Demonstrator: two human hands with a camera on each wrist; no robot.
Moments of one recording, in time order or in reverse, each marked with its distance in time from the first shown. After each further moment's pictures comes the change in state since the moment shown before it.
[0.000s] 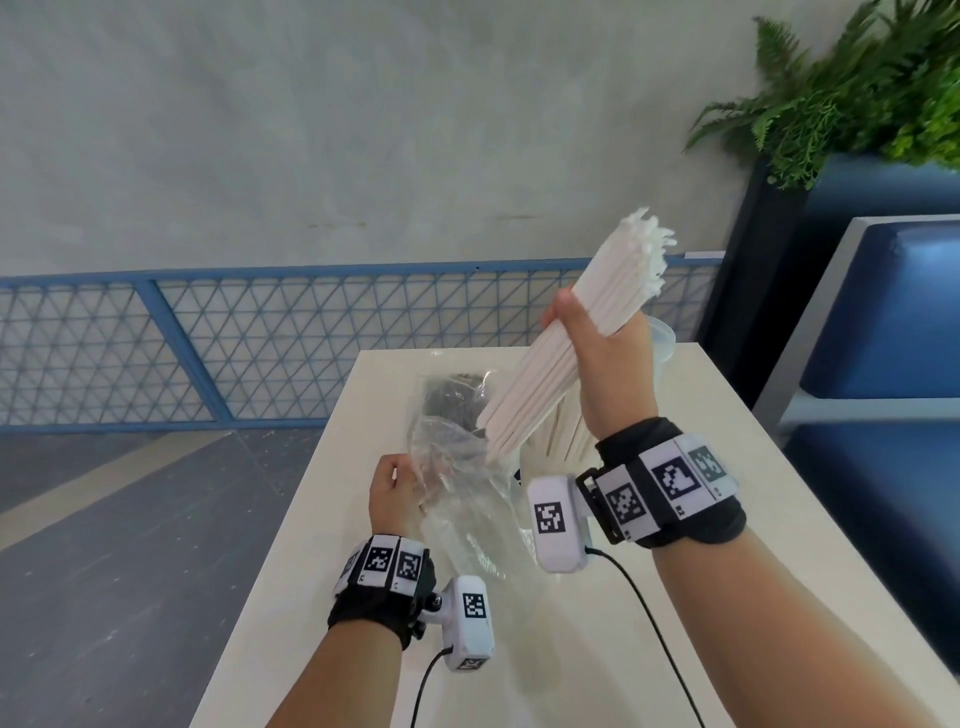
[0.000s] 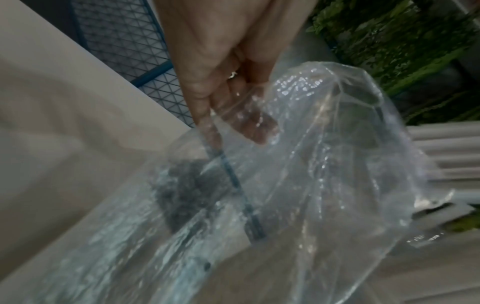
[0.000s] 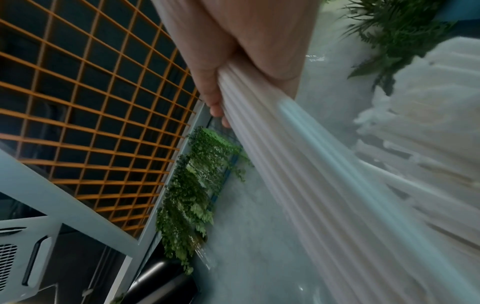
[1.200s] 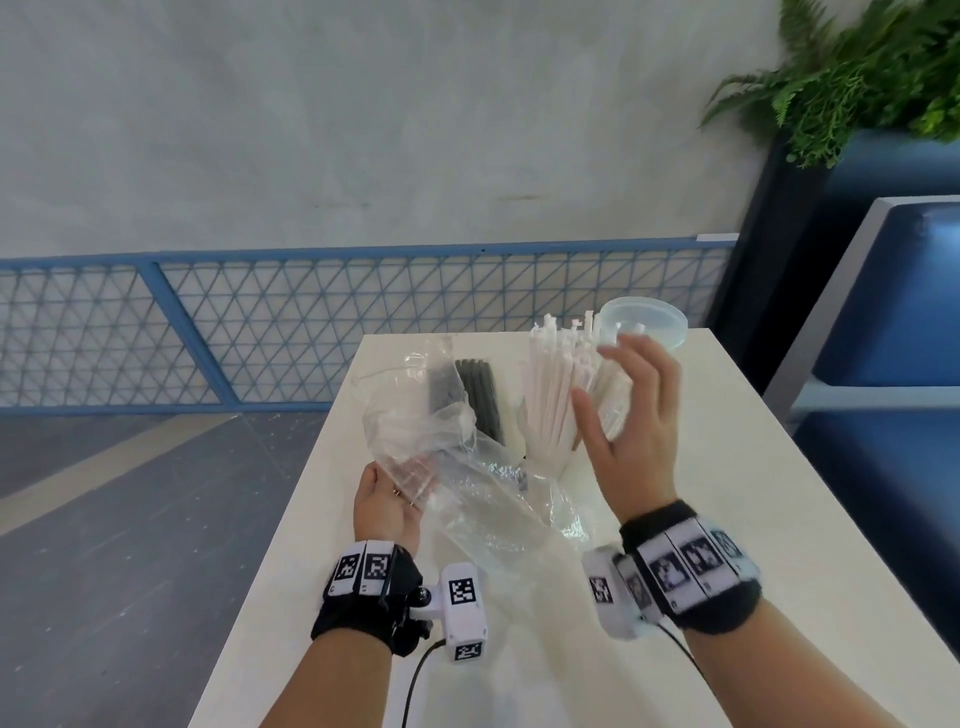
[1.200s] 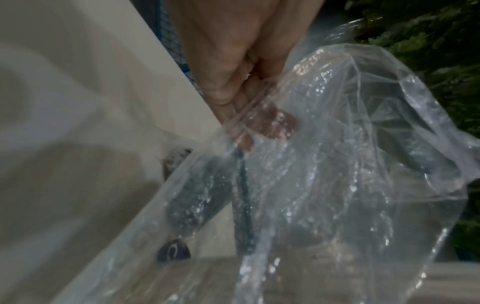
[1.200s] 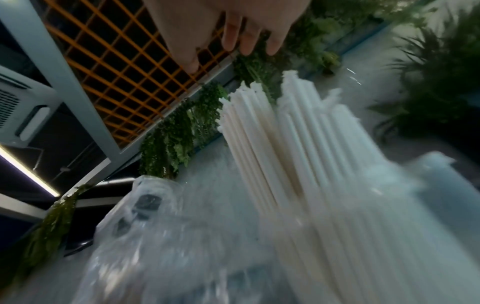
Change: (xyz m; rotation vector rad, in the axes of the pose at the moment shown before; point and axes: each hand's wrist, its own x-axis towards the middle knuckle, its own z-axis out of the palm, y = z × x) left_hand -0.006 0.002 -0.016 -0.550 -0.061 -0.153; right_hand -0.044 0.073 -0.035 -0.545 0.062 -0.524
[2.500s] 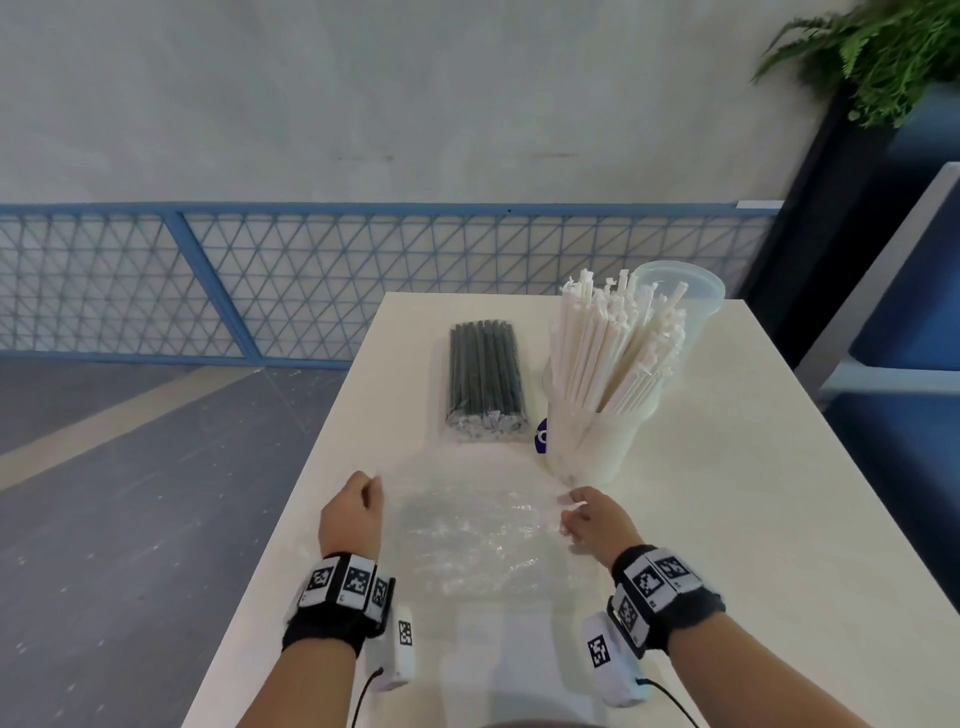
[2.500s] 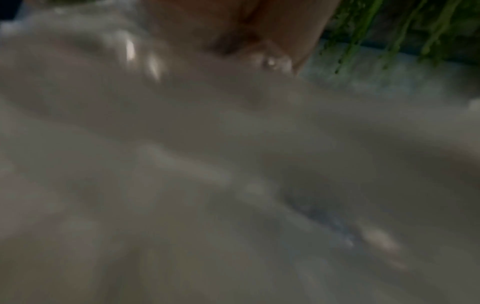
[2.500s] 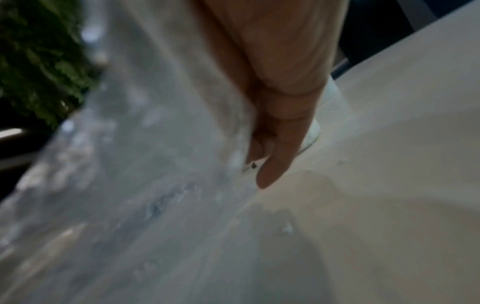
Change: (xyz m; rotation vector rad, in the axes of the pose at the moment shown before) left_hand -0.004 0.007 -0.103 1.497 0.239 0.462; right_hand -0.128 0.061 0.032 0.158 -0.913 1.198
